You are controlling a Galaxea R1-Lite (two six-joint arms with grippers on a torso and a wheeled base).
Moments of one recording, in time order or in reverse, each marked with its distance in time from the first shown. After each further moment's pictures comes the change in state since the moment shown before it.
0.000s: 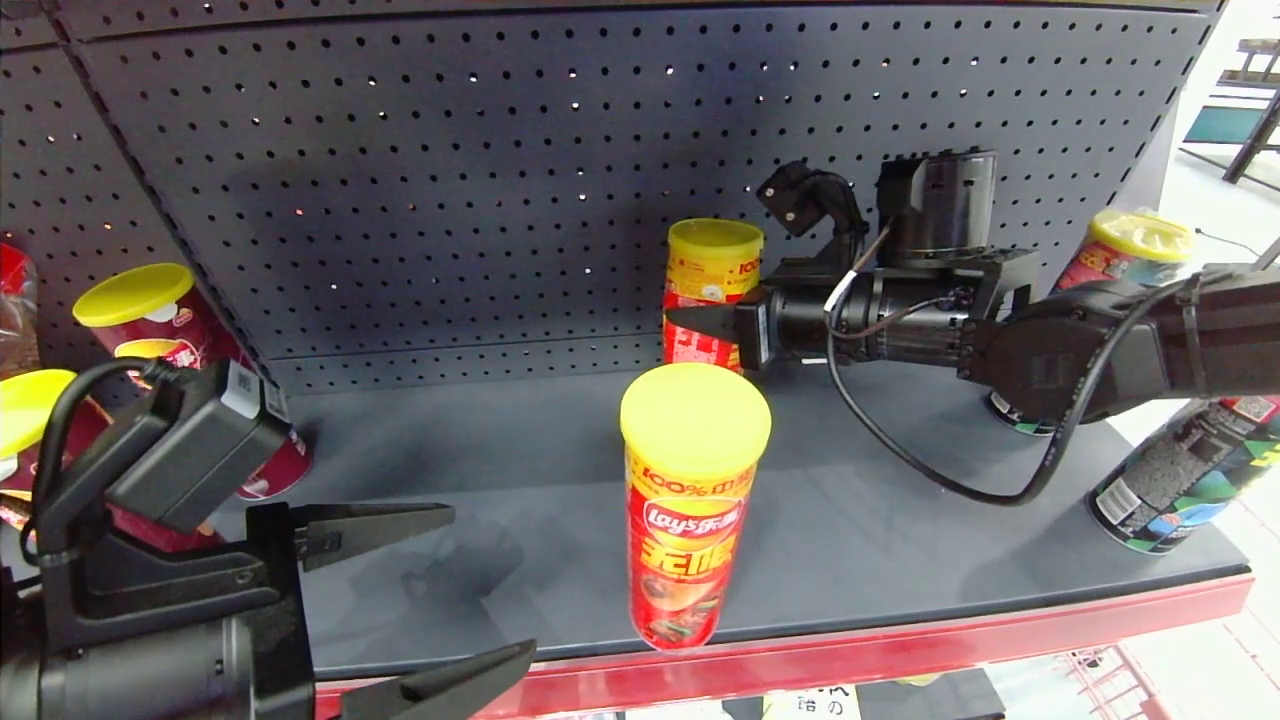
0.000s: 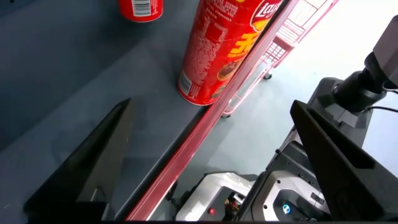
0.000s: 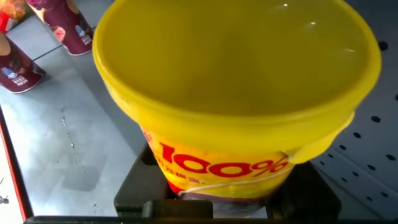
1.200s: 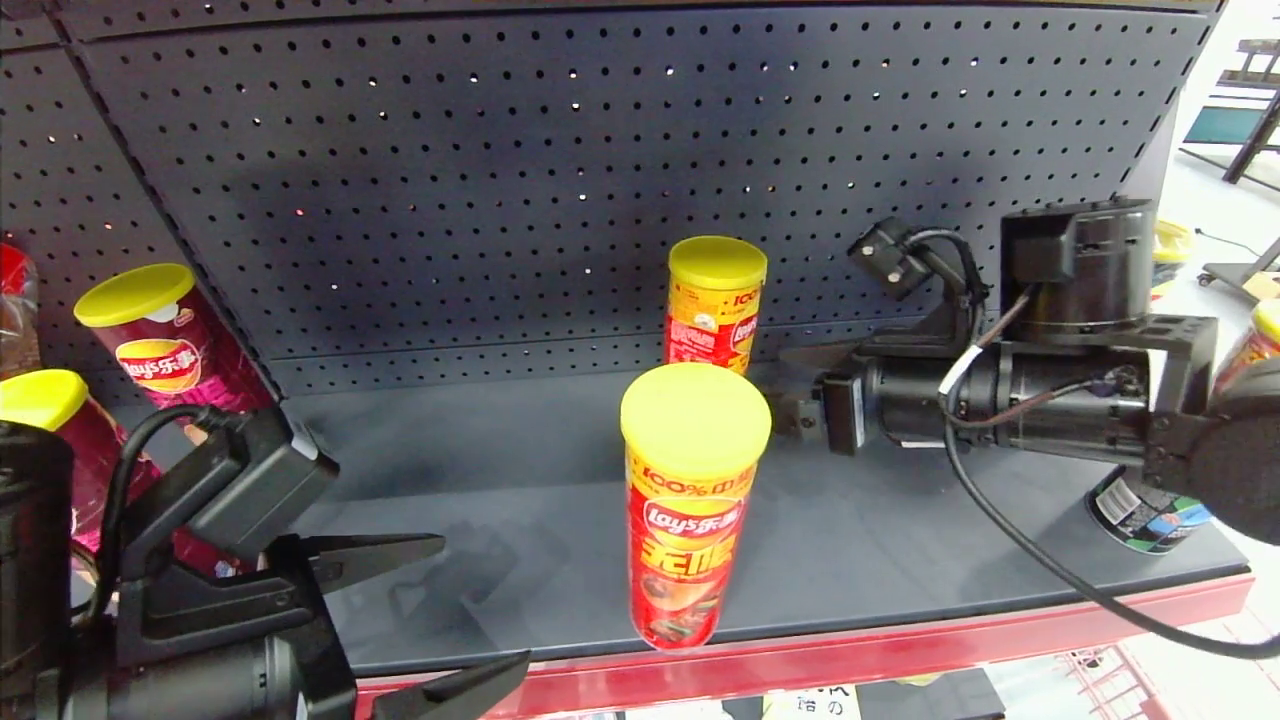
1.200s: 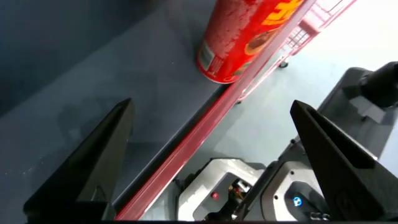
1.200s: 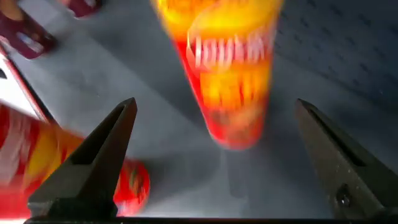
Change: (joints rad) left arm 0.002 0.039 0.057 0.000 0.083 -0.017; right arm 0.007 -0.270 0.377 0.001 -0.096 0.069
